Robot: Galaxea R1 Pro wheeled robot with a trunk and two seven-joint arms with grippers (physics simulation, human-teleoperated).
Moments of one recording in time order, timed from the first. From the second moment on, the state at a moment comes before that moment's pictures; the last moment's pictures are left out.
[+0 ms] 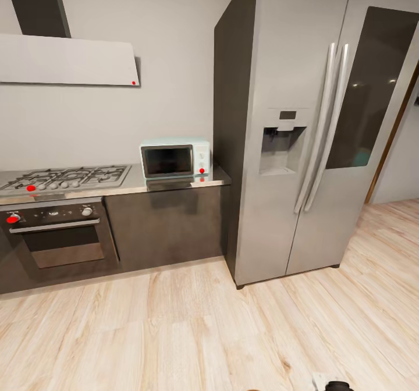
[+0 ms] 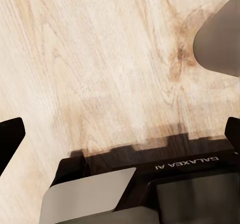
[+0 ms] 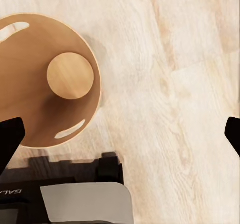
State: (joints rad) left arm -0.24 -0.12 -0.25 -0.38 0.13 0.29 0.09; right arm -0.34 -0.11 -0.09 -0.46 0.01 0.51 0.06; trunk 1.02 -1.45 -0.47
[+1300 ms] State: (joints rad) left arm -0.24 -0.12 -0.25 -0.45 0.13 0.31 0.09; right arm -0.34 -0.10 -0.08 -0.46 0.01 0.49 0.06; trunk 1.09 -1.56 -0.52
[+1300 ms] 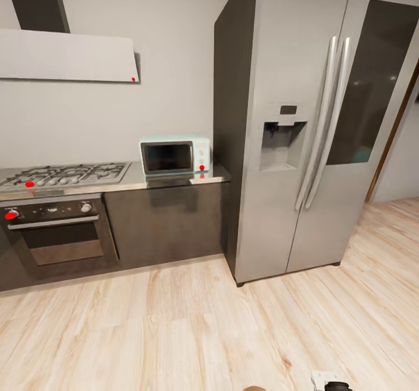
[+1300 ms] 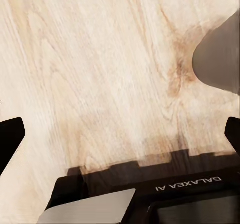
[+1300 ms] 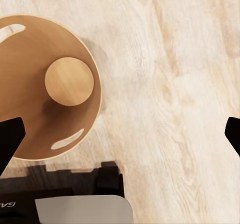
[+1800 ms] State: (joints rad) left arm -0.24 -0.11 -0.25 -1.00 0.14 0.68 0.09; right arm -0.34 -0.11 -0.08 -0.46 0.01 0.49 0.06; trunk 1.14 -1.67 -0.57
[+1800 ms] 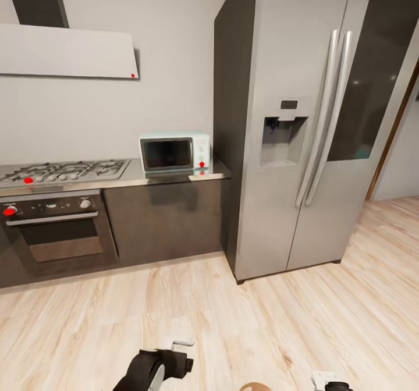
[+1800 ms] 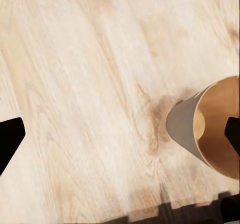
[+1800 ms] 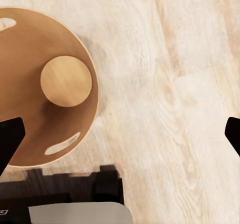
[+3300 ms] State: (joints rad) left arm -0.24 -0.11 -0.26 -1.40 0.14 1.05 0.09; right arm -0.37 -0.11 -0.08 -0.46 0.01 0.50 0.04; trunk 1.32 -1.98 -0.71
